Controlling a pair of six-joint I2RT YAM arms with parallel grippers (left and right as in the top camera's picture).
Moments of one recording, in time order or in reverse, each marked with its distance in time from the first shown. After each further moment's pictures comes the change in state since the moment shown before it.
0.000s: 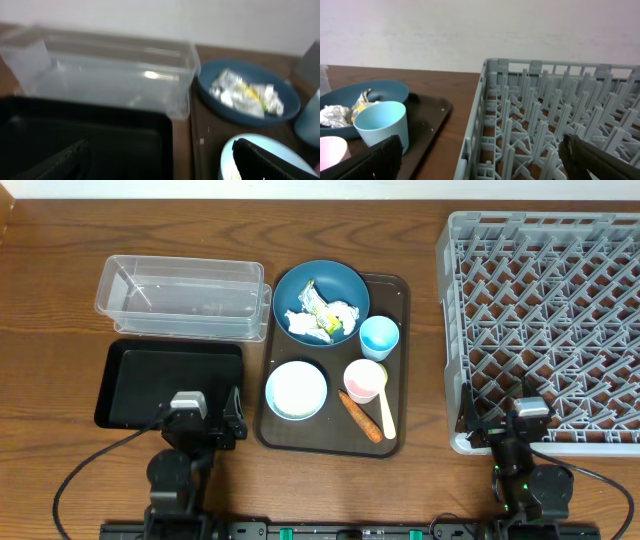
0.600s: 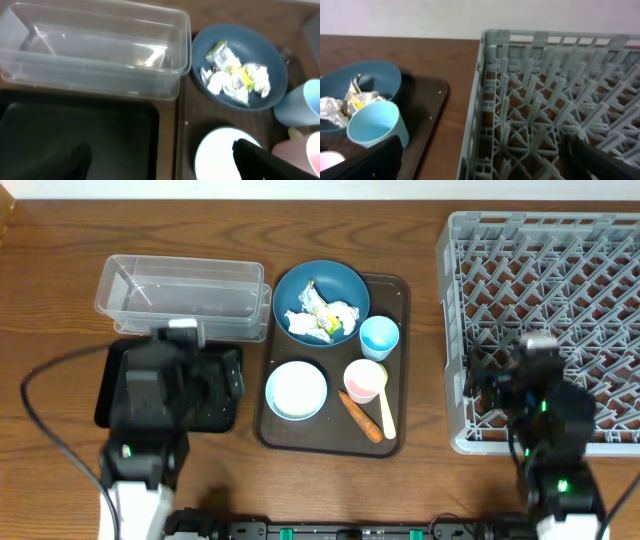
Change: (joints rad) left arm -0.001 0.801 0.750 -0.441 0.061 0.000; right arm 0.000 0.705 0.526 -0.198 0.008 0.000
